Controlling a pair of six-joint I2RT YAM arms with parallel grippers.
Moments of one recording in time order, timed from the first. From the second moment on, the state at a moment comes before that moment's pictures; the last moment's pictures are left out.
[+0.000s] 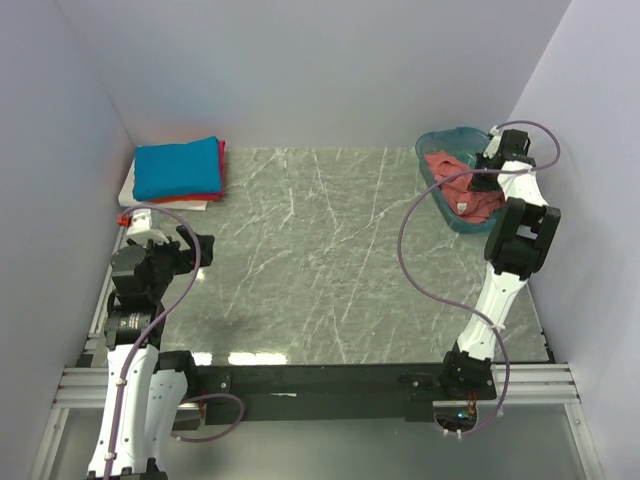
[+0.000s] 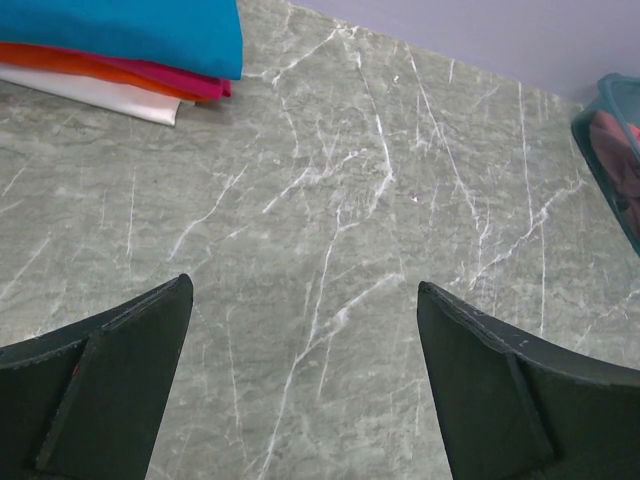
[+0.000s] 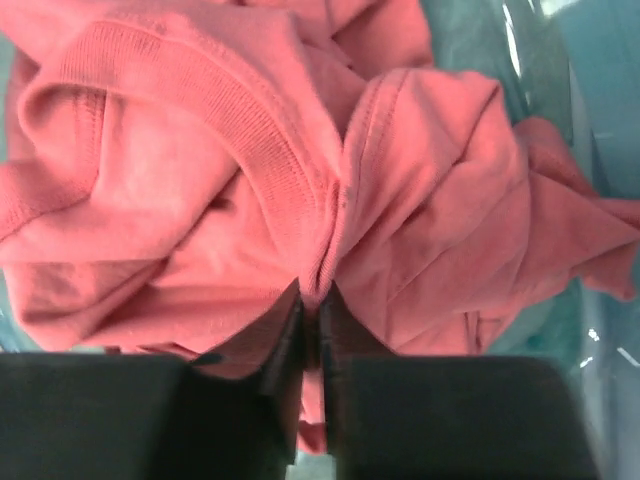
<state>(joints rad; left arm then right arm) 0.09 0.53 0.58 -0.27 0.22 -0.35 -0.32 2.24 1.92 -0.59 -0.21 -0.04</state>
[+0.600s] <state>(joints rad) 0.09 0.54 0.58 -0.27 0.22 -0.35 -0.13 1.42 1.36 -0.37 -0.08 -0.11</state>
